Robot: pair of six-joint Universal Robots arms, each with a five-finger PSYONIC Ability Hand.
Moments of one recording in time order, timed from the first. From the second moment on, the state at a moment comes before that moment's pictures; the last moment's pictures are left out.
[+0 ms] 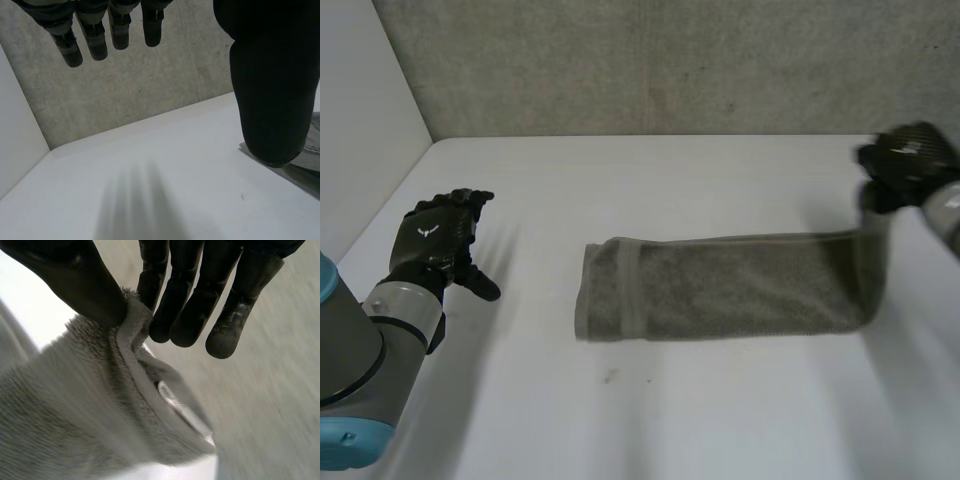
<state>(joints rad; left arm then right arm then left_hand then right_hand) 4.44 -1.74 -1.94 3.58 -1.60 3.15 1.65 -1.17 1.40 -0.14 1.25 2.50 0.17 0.17 0.17 0.17 0.03 1.33 1.34 1.33 1.34 1.17</state>
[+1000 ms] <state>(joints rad) 4.42 -1.74 -1.95 3.58 -1.60 3.15 1.85 -1.14 1.73 -0.23 1.20 2.82 0.17 0.17 0.17 0.17 0.03 0.25 0.26 0.25 0.26 0.08</state>
